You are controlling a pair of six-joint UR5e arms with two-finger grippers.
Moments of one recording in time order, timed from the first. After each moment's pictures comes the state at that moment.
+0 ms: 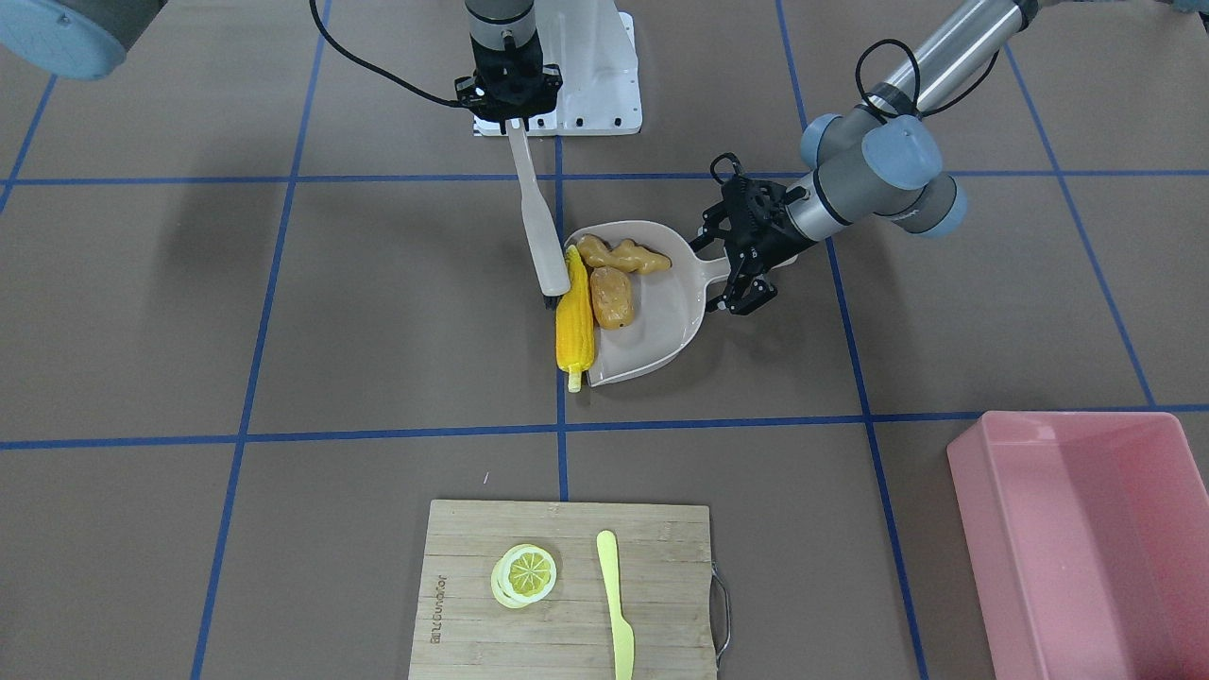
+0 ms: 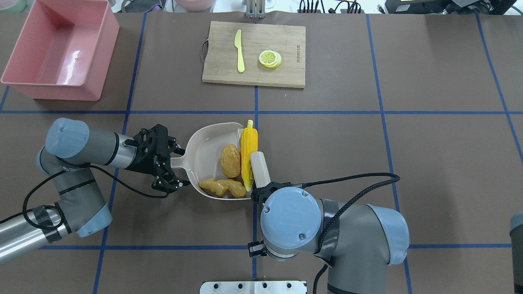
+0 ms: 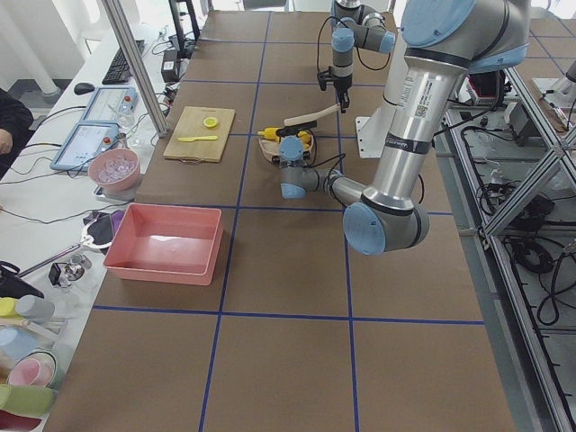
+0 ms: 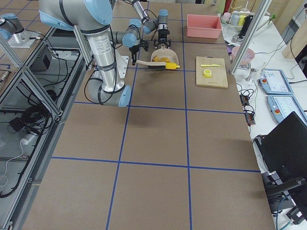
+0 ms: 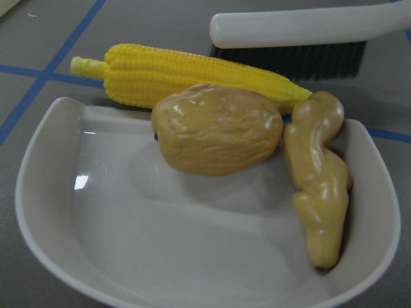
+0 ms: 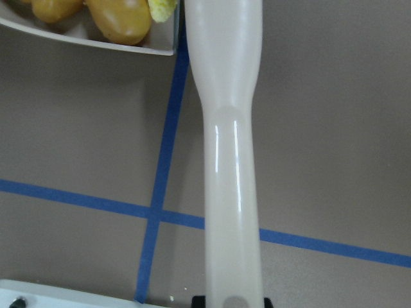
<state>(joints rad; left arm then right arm) -0.59 -1.91 -1.45 -2.78 -2.11 -0.08 0.20 -0.95 1.99 -1.88 1.83 1.23</state>
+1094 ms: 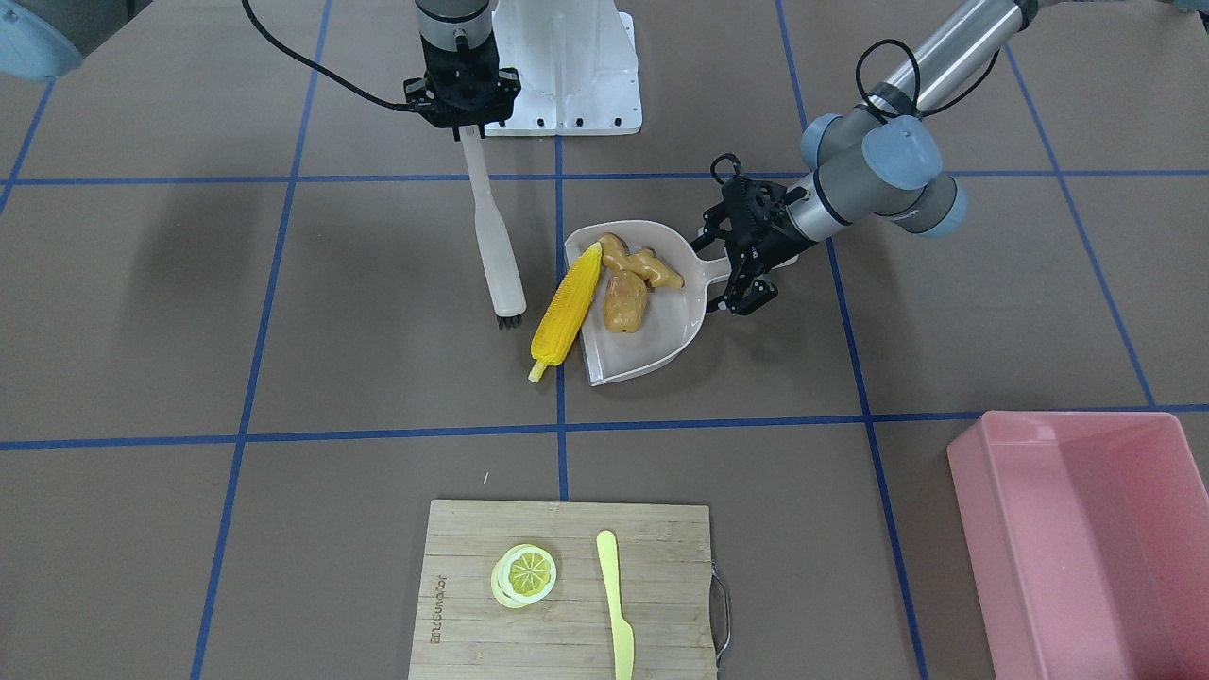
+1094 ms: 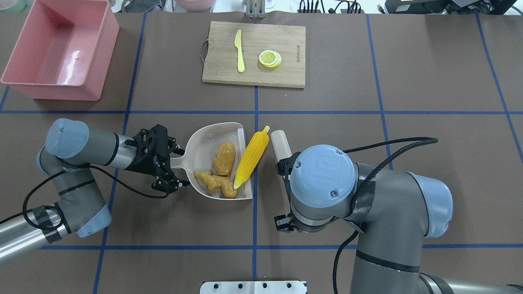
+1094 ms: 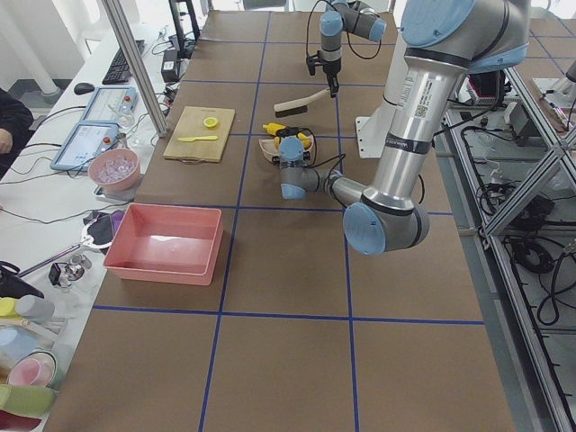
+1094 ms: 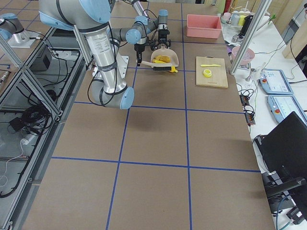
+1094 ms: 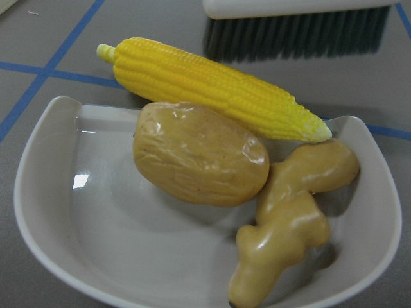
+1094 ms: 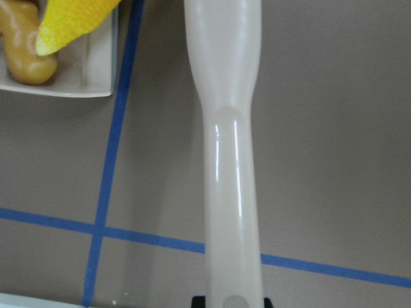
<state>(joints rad) -0.59 -1.91 -1.45 -2.78 -2.11 -0.08 0.33 -0.99 2.07 -2.03 1.88 1.10</state>
